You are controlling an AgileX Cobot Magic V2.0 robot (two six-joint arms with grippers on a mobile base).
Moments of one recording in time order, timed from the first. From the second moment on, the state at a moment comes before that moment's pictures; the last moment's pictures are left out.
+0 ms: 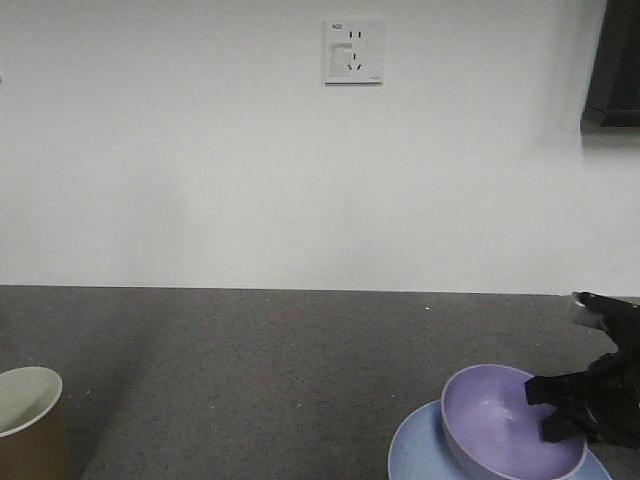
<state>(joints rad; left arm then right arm) -0.15 0.97 -1.36 -0.13 1.01 0.08 -0.08 1.58 -1.15 0.41 0.83 -0.25</state>
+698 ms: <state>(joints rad) -0.15 0.97 -1.36 -0.13 1.03 0.07 -0.02 1.63 -1.15 0.38 0.78 -0.22</state>
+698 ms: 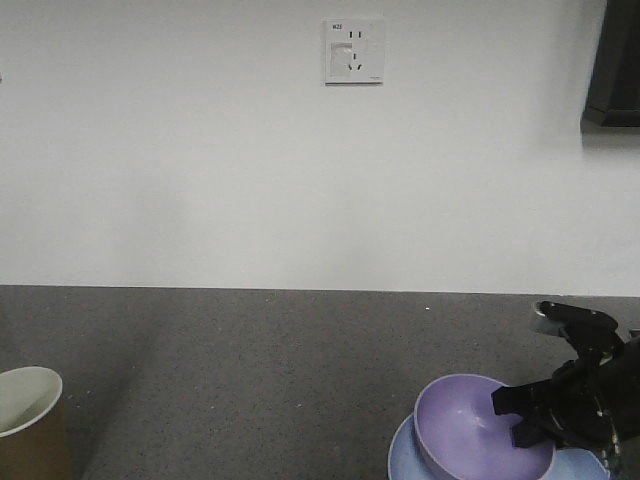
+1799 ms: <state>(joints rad) -0.15 0.99 -1.36 -0.17 0.98 0.13 -0.03 1.35 -1.15 0.31 0.81 -0.23</state>
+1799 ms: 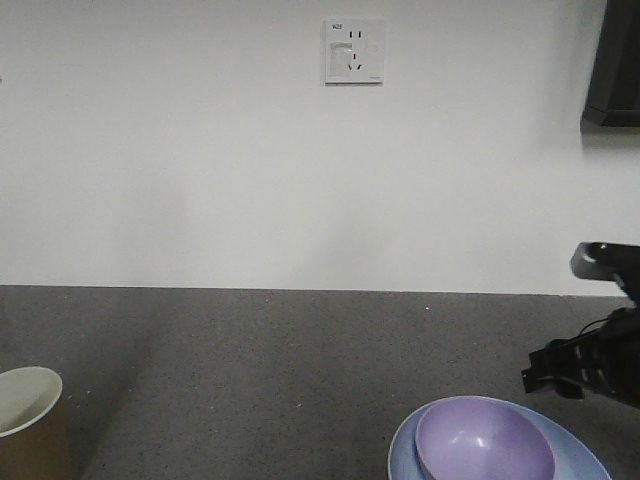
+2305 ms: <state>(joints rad) -0.39 1.44 -1.60 -0.39 1.06 0.36 -0.03 0.87 -1.15 0.24 0.92 -0.22</state>
